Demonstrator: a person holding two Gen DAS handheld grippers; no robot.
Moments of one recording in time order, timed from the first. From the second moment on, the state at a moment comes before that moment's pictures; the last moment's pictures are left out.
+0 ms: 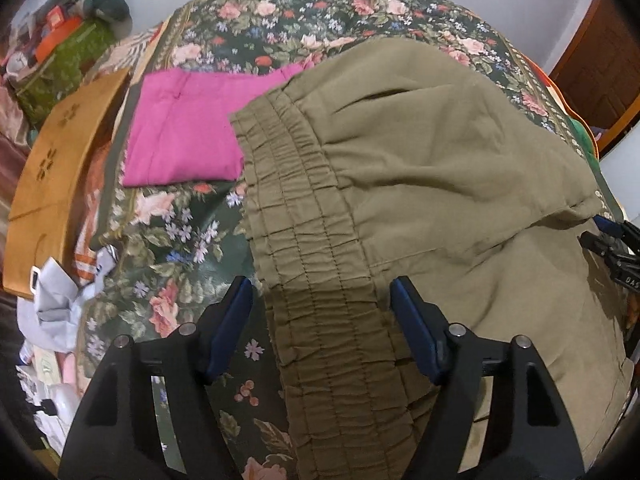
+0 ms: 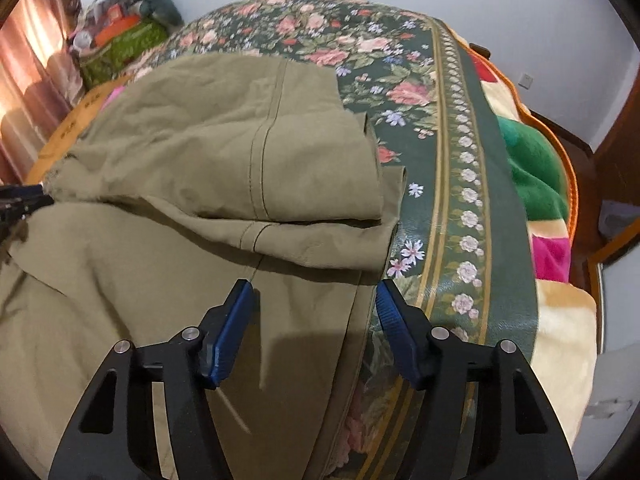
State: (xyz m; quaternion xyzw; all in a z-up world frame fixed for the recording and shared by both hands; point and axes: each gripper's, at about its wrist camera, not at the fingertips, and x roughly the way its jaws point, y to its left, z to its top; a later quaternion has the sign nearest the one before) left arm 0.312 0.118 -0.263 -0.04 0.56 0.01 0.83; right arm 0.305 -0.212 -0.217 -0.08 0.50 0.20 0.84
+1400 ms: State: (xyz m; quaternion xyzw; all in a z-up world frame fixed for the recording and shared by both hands) left arm 0.345 0.147 -0.266 -0.06 0.57 0.00 0.82; right arm 0.370 -0.207 -0.203 -0.02 0.49 0.23 0.84
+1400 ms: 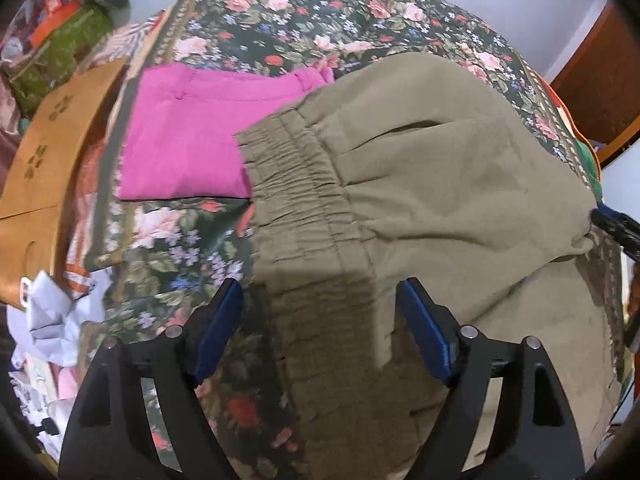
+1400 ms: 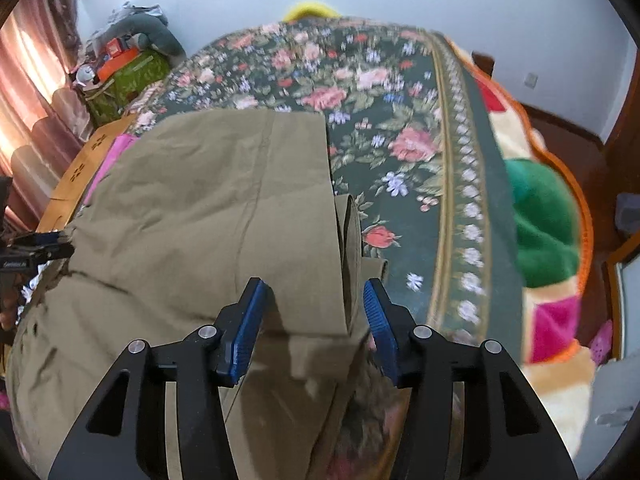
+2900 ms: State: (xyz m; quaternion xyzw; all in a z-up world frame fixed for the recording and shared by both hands) left arm 0.353 0.111 -0.238 0.01 0.51 0.03 0.86; right arm 0.379 -0.230 -0.173 -0.06 0.47 0.22 0.85
